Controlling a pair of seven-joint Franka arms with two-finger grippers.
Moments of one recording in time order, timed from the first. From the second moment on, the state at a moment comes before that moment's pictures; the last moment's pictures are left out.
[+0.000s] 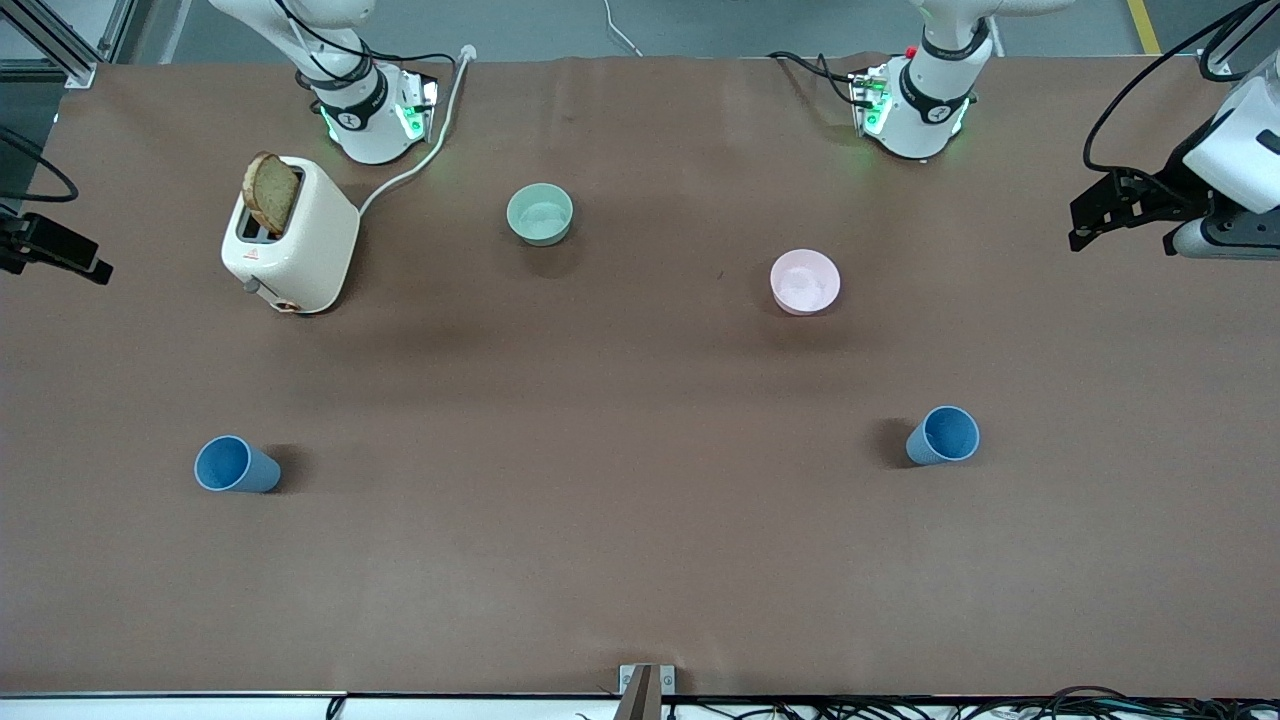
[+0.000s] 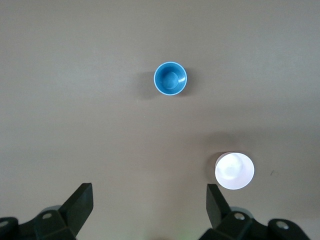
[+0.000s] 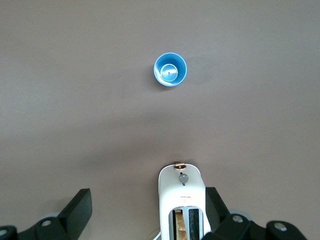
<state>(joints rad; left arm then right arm) -0.05 -0.06 -0.05 -1.60 0.01 1.54 -0.02 -0.15 0.04 0.04 -1.49 0.01 1.49 0.04</state>
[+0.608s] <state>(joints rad) -0.04 0.06 -0.05 -1.54 0.01 1.56 -0.02 -0.15 0.04 0.04 -1.49 0.01 1.49 0.03</state>
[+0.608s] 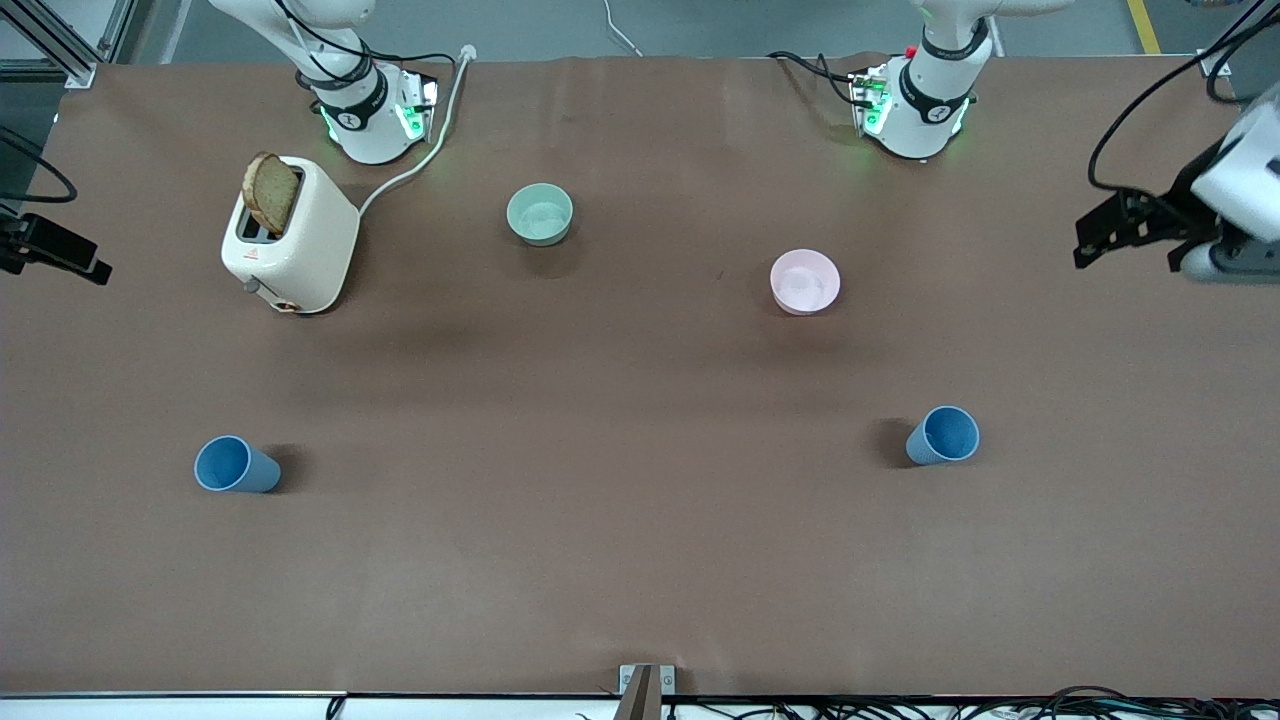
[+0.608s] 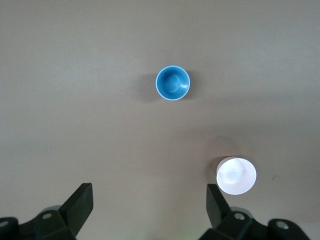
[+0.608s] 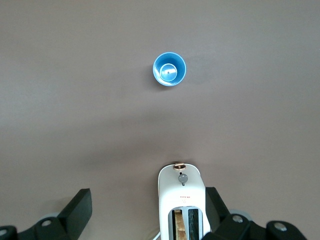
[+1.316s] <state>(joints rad) -0.02 0.37 -0.05 -1.72 0.01 2.06 -0.10 -0.25 0.32 0.04 -1.51 0.01 1.83 -0.17</state>
